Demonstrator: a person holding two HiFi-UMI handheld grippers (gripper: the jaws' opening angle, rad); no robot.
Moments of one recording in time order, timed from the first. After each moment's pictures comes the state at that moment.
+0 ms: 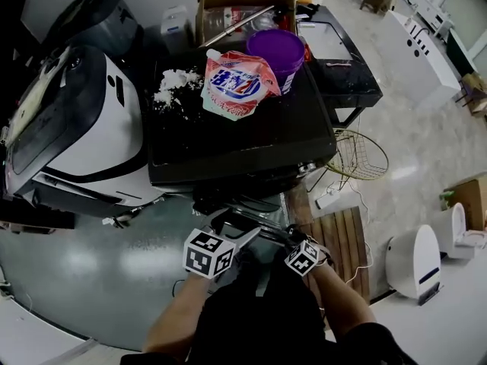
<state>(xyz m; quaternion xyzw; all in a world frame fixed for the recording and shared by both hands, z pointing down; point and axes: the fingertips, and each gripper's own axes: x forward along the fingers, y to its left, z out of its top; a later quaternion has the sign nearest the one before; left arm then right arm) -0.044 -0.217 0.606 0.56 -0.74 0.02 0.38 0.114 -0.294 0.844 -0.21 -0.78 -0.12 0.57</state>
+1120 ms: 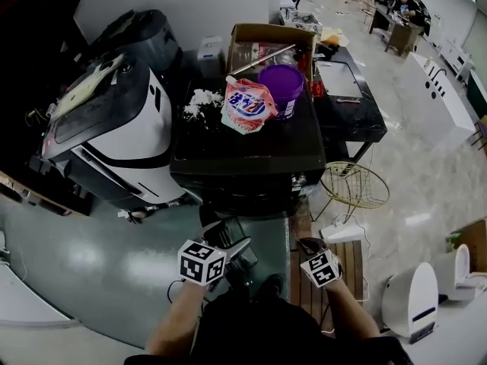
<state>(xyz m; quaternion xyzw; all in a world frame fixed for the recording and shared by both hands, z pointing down) 0.024 -0.195 0.536 0.47 -0.81 0.01 0.35 0.114 -0.359 0.679 -0.17 -0.90 -0.08 0.39</state>
